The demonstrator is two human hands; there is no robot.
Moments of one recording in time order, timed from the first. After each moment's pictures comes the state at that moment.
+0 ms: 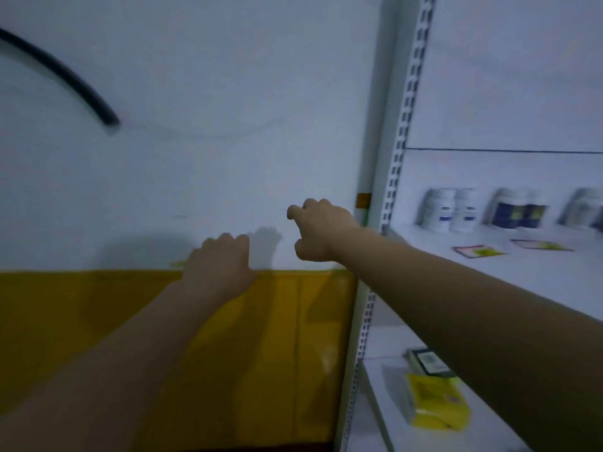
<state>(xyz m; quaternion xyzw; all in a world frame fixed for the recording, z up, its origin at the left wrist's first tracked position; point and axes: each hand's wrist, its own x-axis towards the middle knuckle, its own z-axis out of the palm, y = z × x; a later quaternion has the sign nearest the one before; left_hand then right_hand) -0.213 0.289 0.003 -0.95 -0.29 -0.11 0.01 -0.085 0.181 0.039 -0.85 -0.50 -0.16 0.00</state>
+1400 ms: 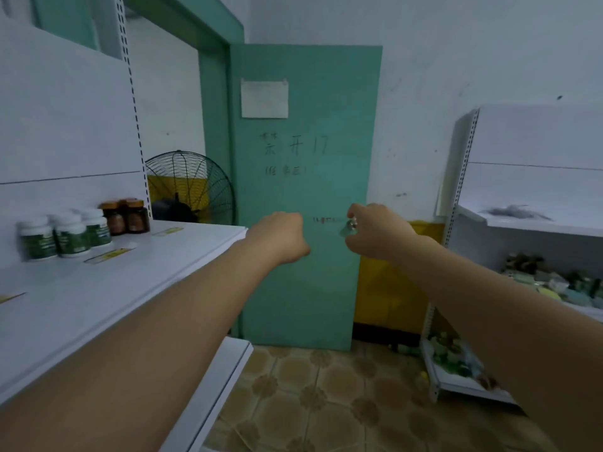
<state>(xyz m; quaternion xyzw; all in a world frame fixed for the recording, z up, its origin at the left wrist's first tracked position) 0.215 -0.774 0.086 -0.89 0.42 -0.10 -0.13 0.116 -0.912 0.093 -0.95 0.25 -0.18 0.00</state>
